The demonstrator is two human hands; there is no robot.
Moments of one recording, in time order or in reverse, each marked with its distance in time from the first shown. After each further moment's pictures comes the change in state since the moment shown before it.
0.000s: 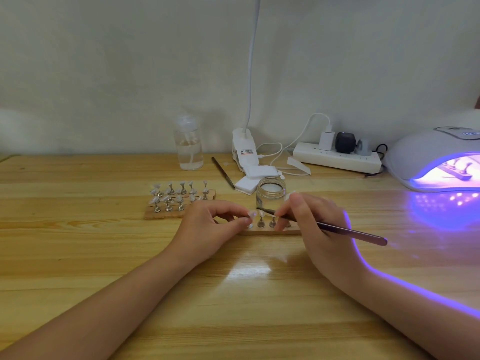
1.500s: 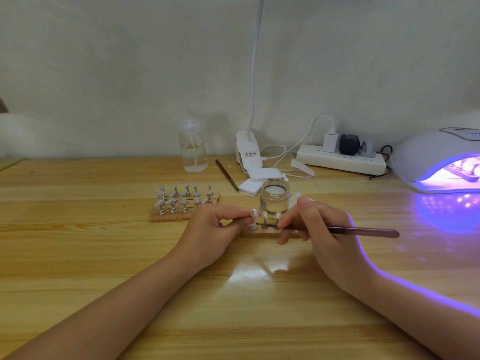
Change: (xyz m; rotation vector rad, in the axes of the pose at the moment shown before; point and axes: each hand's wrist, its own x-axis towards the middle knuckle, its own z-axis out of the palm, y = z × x) left_hand 0.000 -0.005 0.003 -0.039 -0.015 0.105; right_hand -0.004 -0.001 0.001 0.280 -0.062 0.061
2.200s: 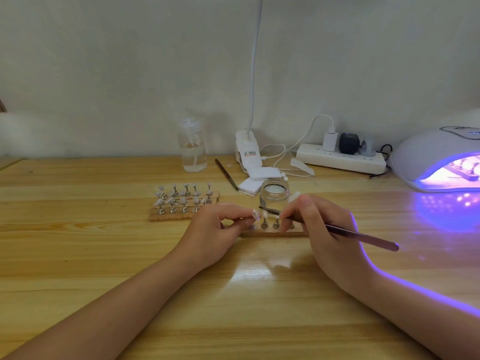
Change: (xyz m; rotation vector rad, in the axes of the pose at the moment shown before) left_hand -0.001 0.003 0.001 0.054 -0.051 -0.024; right_hand 0.001 -0.002 -0.001 -0.154 0.048 -0.032
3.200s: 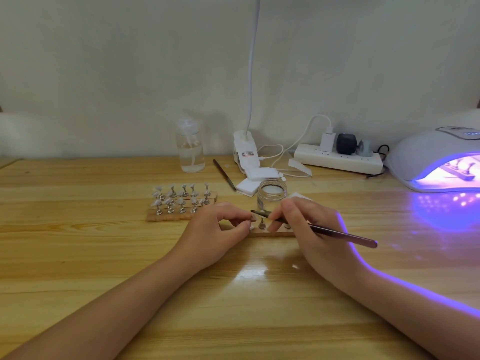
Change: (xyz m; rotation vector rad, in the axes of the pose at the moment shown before) left_hand 0.000 0.001 -0.002 0.110 -0.018 -0.043; right_hand 0.002 0.002 0.001 -0.109 -0.069 0.069
